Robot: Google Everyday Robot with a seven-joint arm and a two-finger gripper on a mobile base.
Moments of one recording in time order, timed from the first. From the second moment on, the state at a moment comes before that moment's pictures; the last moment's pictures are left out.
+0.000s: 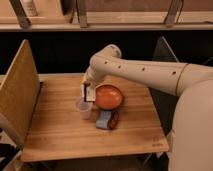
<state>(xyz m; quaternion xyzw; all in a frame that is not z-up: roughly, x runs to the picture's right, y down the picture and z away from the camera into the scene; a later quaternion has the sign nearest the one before) -0.082 -0.032 0.768 -0.23 -0.01 0.71 0.66</state>
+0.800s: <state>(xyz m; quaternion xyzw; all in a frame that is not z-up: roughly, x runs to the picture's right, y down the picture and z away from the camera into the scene) -0.120 -0.014 0.745 -0.28 -0.07 0.67 0.68</state>
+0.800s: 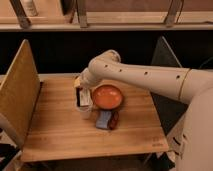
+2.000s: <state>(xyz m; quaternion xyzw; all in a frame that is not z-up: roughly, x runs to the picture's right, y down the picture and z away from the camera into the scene) -0.178 -0.032 0.746 -0.28 -0.11 0.62 0.73</state>
